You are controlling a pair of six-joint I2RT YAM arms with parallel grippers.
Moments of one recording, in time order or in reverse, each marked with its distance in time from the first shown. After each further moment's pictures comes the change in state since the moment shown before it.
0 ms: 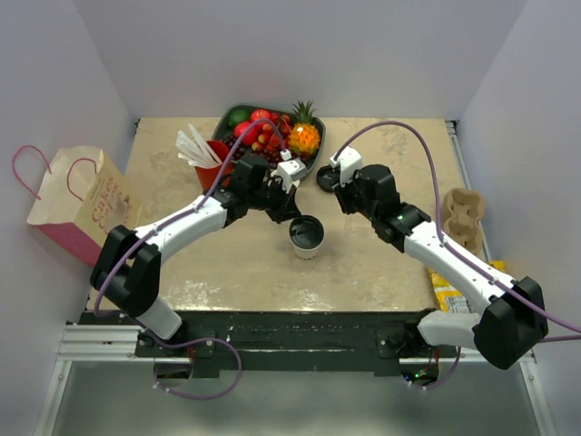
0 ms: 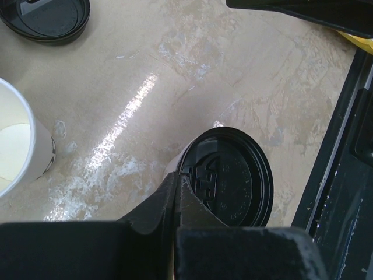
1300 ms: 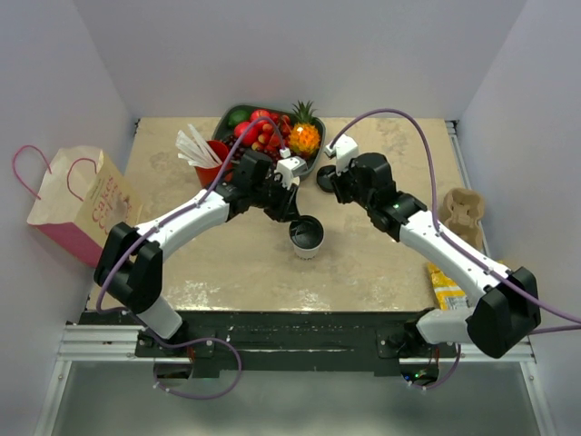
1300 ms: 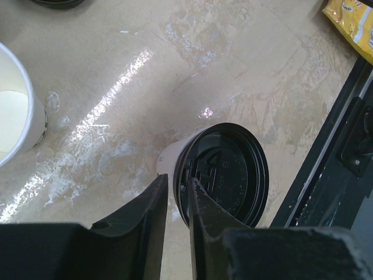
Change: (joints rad) left arm -0.003 0.029 0.080 -0.151 -0.046 -0.075; right arm -0.001 0.073 0.111 -0.021 0.000 0.000
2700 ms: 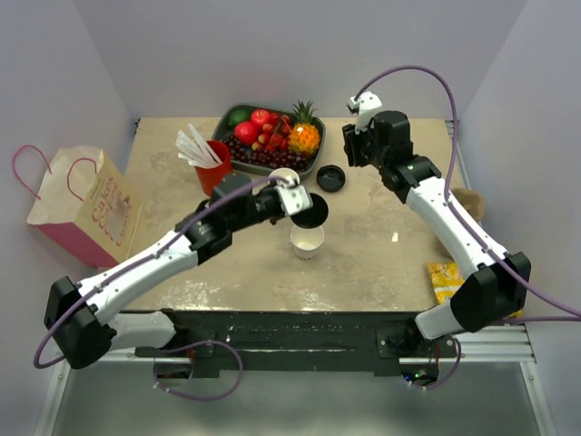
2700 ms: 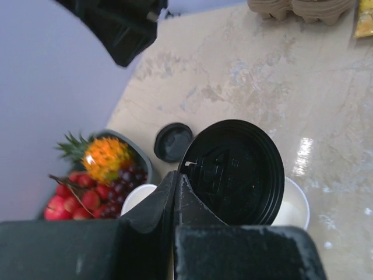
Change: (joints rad) left arm -0.183 -0.394 -0.179 0.312 -0.266 0.568; right arm -0.165 0.146 0.323 -0.143 -0.044 0.068
